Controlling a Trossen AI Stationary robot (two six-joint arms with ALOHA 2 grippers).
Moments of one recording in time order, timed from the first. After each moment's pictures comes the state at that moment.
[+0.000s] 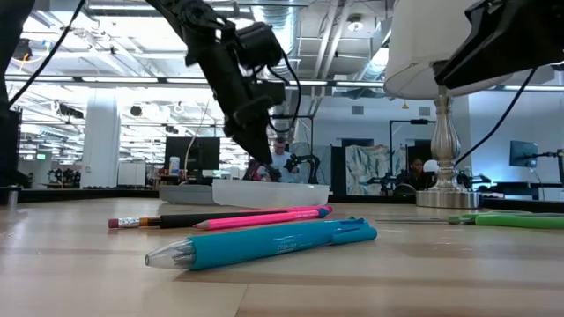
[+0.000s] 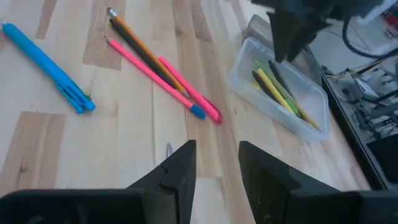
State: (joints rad) left arm 0.26 1.76 1.18 -0.42 -0.06 0.00; right arm 0.75 1.41 0.83 -0.51 0.89 0.41
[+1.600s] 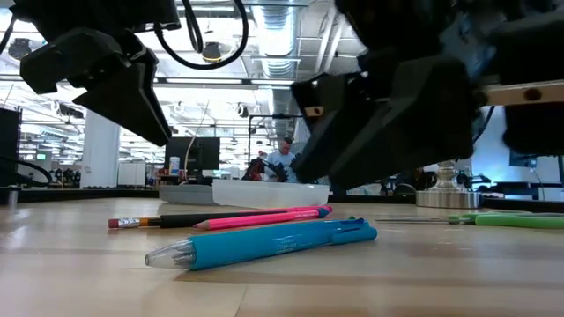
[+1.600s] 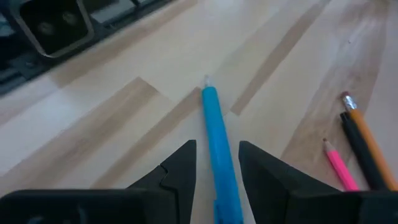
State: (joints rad) left arm -0.58 1.63 0.98 -0.64 -0.71 -0.66; right arm 0.42 1.96 0.97 0.33 -0.13 -0.31
